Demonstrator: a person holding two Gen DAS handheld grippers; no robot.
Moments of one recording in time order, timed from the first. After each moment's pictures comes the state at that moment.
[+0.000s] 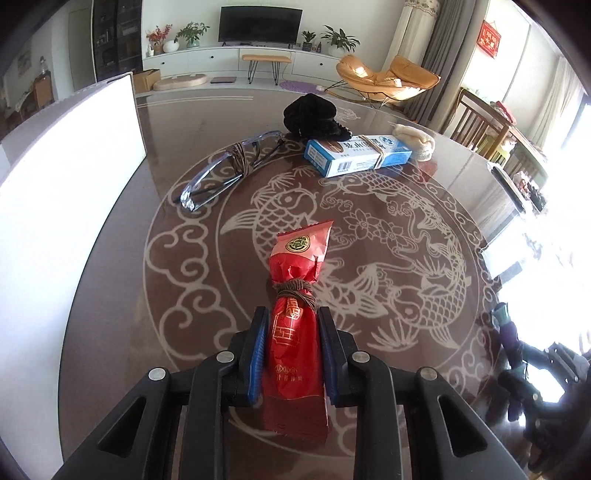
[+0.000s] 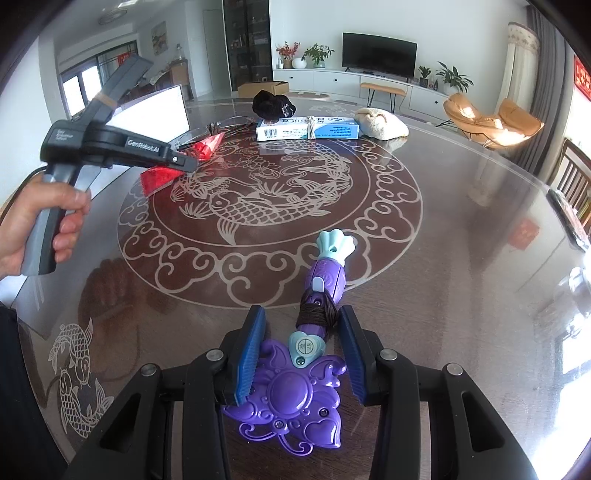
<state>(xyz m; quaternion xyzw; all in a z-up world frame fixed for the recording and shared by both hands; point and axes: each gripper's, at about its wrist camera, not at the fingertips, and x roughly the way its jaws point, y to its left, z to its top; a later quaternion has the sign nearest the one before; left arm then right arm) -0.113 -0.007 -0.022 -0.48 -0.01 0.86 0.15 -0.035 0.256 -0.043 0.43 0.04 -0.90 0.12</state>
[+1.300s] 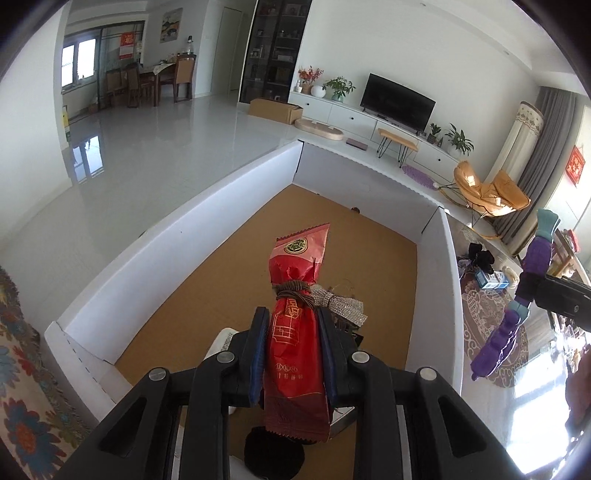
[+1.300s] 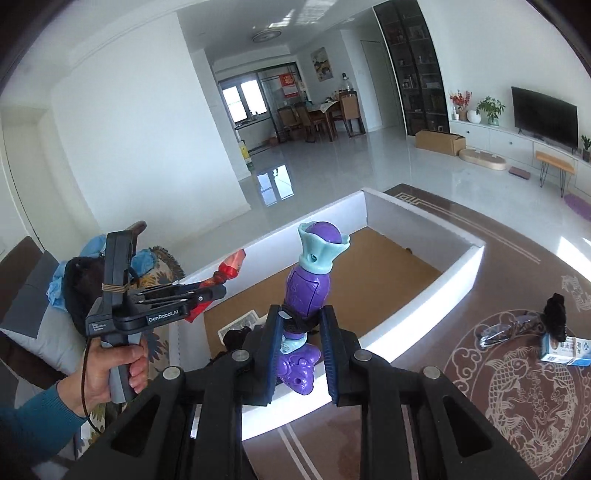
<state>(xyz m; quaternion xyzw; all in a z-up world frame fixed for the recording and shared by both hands) 0.002 -0.337 0.072 -0.40 -0.14 0.90 -0.06 -0.085 -0.085 0.134 0.38 0.03 -0.81 0.45</state>
